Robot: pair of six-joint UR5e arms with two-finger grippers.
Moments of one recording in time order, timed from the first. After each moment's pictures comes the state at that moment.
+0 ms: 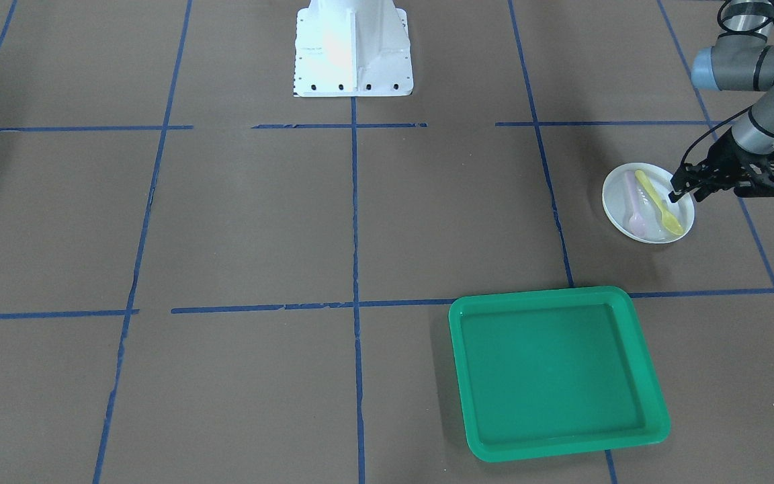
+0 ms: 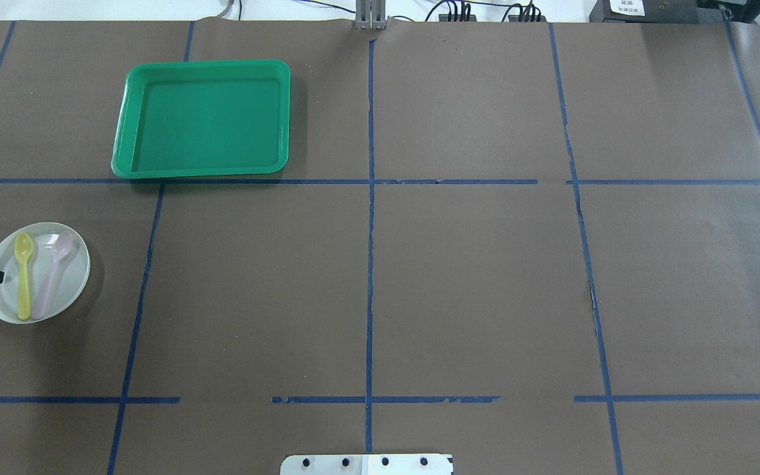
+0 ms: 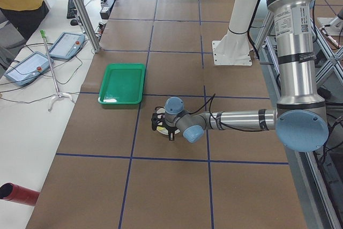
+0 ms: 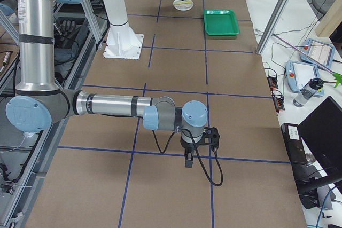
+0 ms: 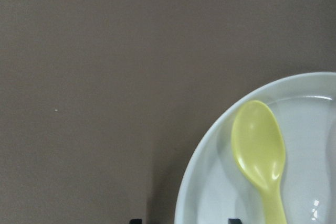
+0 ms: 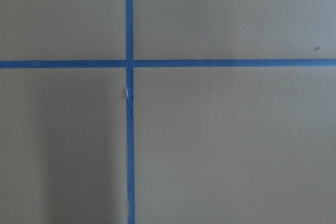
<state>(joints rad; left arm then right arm) -0.96 -1.39 -1.54 -2.42 -2.17 -0.89 1.58 -1.63 1.62 -1.55 2.28 0.03</state>
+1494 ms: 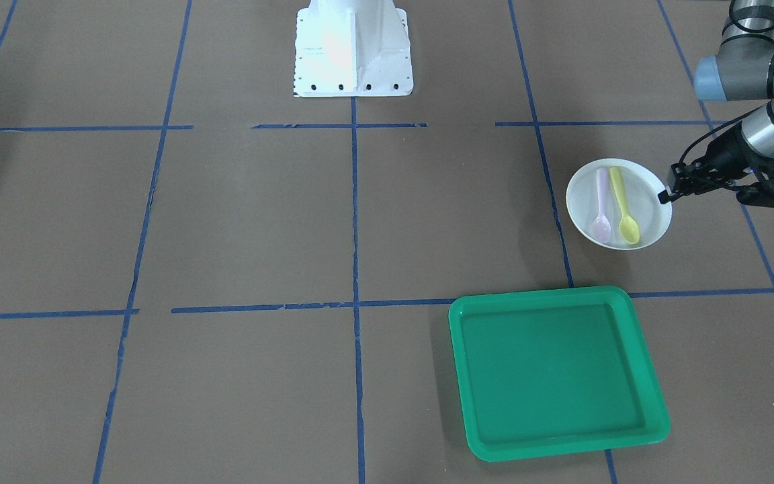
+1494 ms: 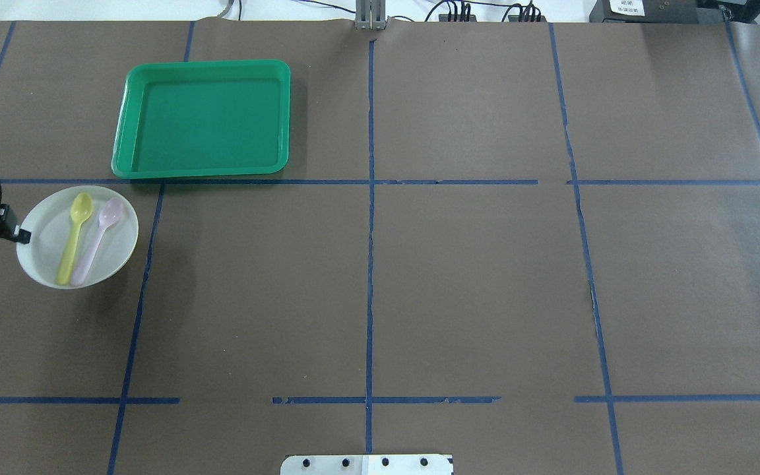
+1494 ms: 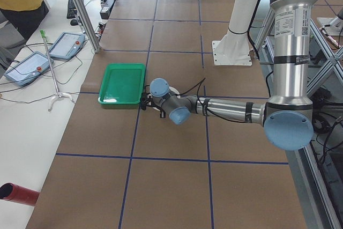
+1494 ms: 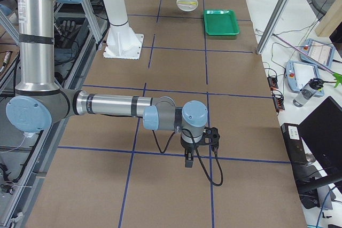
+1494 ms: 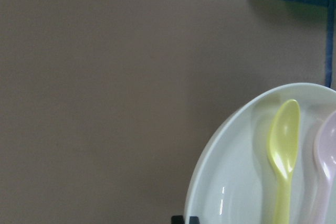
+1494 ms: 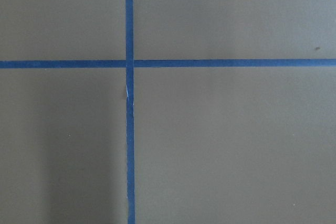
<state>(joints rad) -1.08 -1.59 -1.63 -2.21 -2.43 -0.89 1.58 -1.63 1.62 -1.55 2.28 0.03</state>
